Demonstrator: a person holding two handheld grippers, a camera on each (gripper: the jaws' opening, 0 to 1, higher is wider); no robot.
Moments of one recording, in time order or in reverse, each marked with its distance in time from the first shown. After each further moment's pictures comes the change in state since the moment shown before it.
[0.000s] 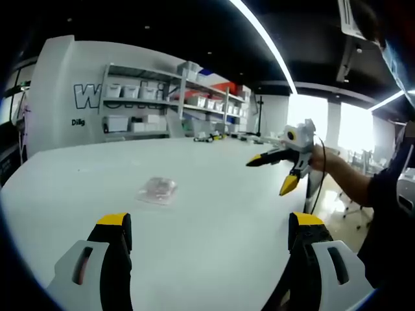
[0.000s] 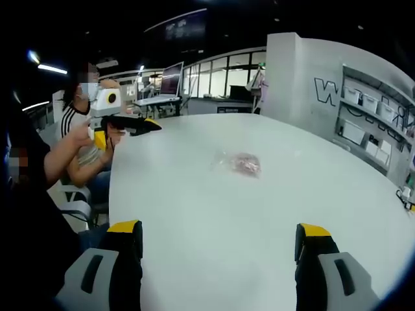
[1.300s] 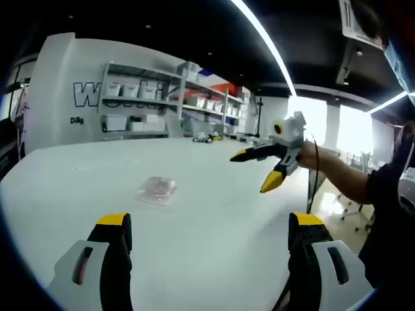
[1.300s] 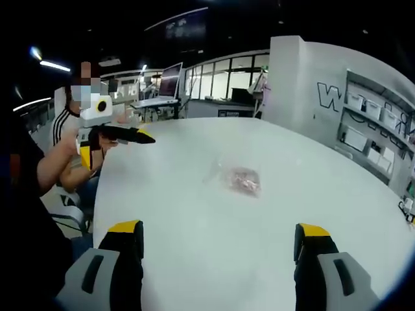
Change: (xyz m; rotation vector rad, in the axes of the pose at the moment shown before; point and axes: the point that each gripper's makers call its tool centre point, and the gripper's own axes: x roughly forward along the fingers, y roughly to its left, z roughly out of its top) left arm 0.012 0.006 -0.004 -0.015 -0.006 -0.011; right arm 0.038 -0.010 0.029 -0.027 -0.016 -0.001
